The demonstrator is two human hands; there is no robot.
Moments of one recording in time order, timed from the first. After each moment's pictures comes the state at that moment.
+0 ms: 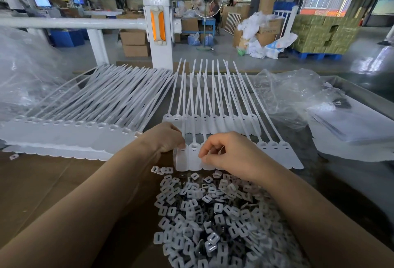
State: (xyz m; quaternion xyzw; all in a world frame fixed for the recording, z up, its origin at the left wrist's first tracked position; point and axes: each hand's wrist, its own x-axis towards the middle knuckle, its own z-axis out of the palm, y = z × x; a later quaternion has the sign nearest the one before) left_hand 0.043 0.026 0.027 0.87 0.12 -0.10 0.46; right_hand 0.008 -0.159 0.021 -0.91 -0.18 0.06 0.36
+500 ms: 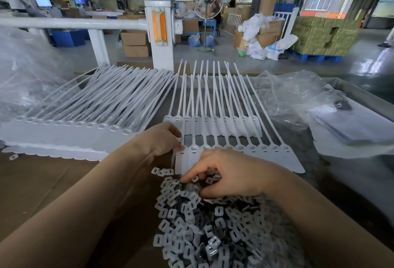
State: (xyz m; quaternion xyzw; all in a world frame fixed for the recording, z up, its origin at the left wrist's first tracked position) left_hand 0.038 0.038 0.028 0.86 0.07 -0.11 0.49; right_hand -0.003 -0.153 0.037 -0.89 -0.35 0.18 0.22
